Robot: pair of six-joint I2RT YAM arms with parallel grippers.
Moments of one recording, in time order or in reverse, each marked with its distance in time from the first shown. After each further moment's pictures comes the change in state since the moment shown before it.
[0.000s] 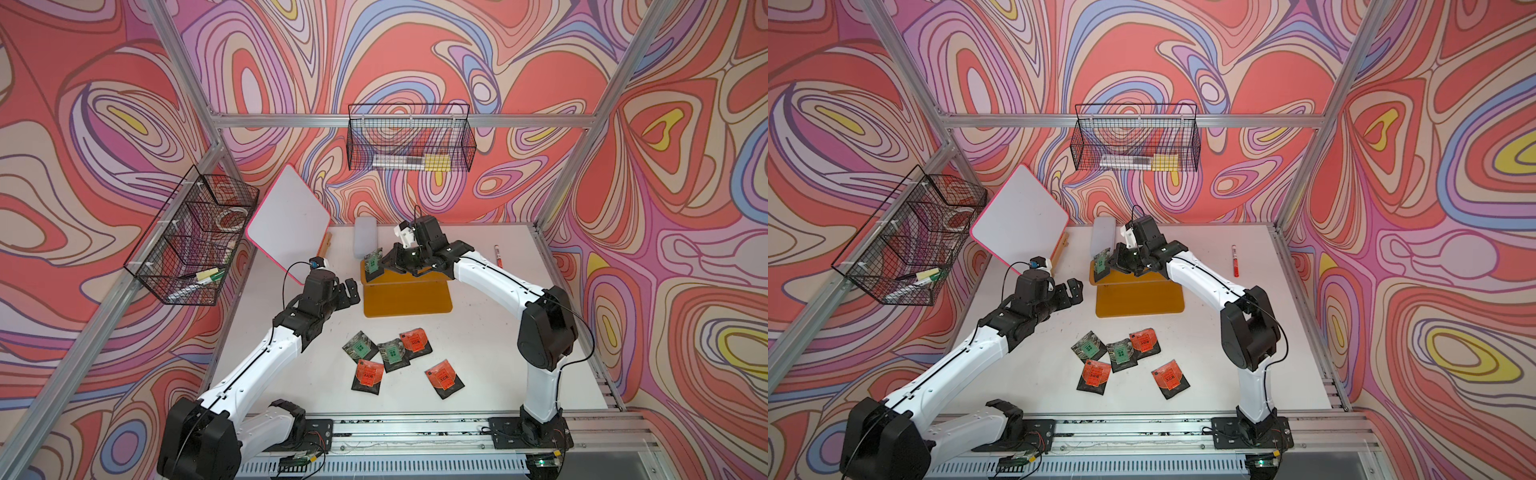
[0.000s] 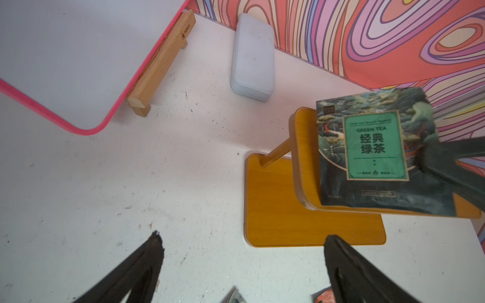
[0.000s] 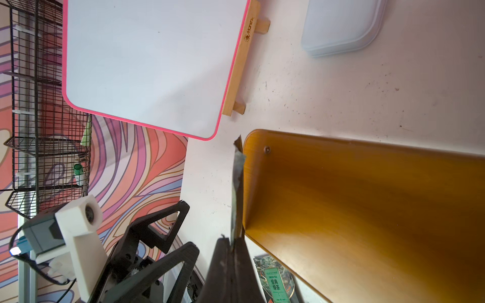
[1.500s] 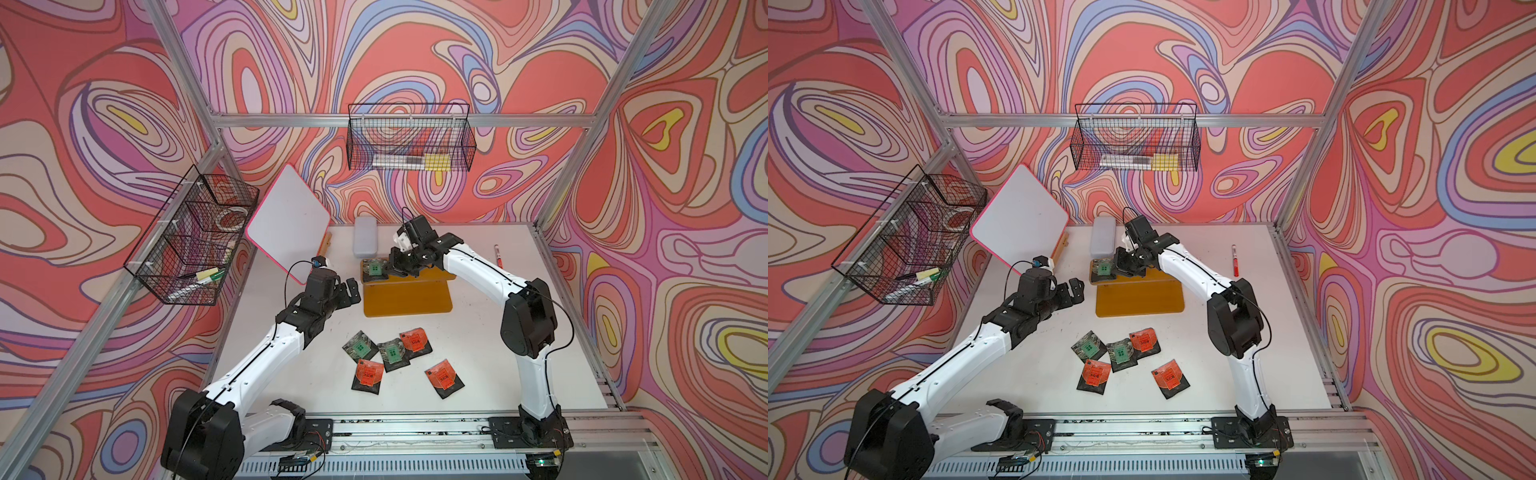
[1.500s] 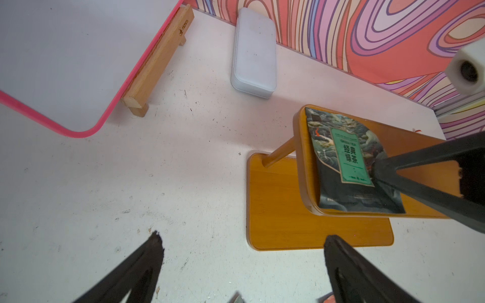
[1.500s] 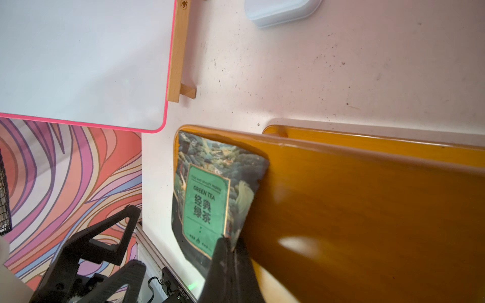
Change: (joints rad) left arm 0.006 0.031 0.000 0.021 0.007 0.018; right arm -0.012 0.143 0.187 -0.274 0.060 -0.092
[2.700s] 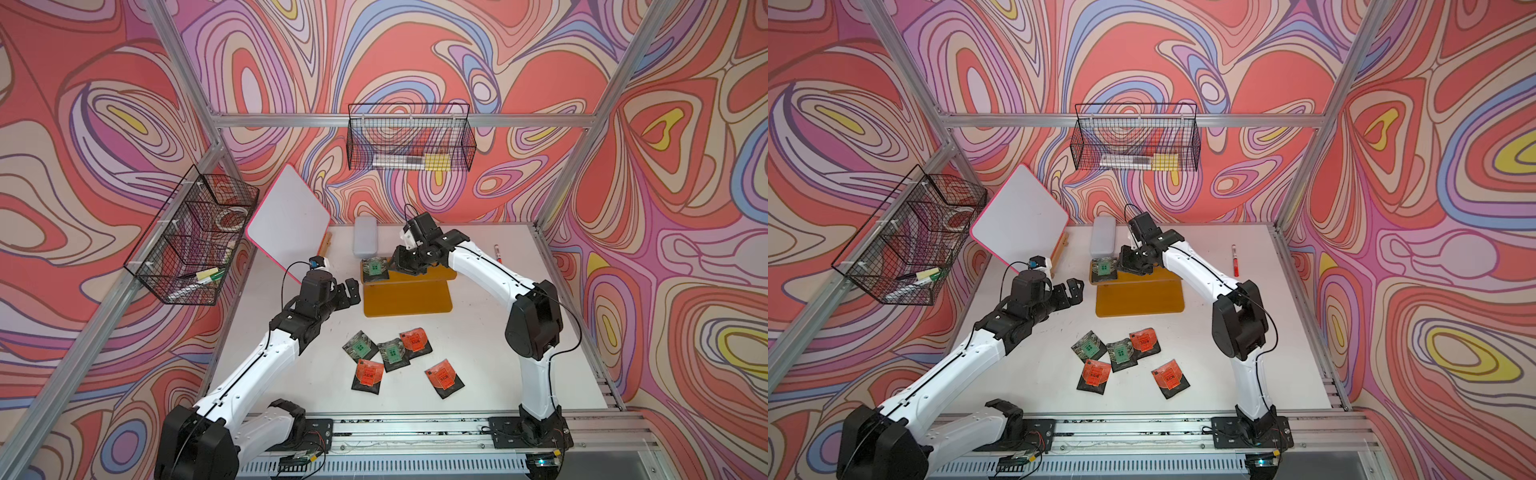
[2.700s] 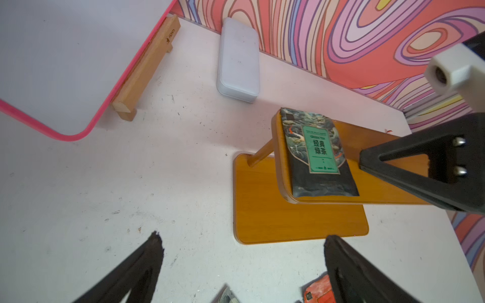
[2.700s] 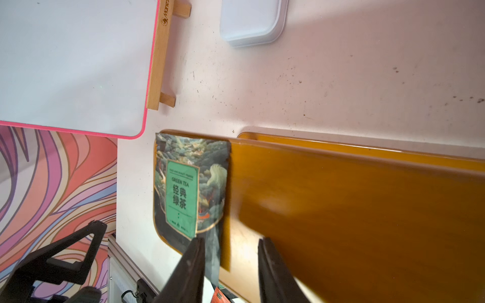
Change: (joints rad) left arm 0.000 -0.093 -0.027 -0.007 0.085 -0.006; right arm -0.011 -0.074 -0.036 -0.069 0.116 -0.075
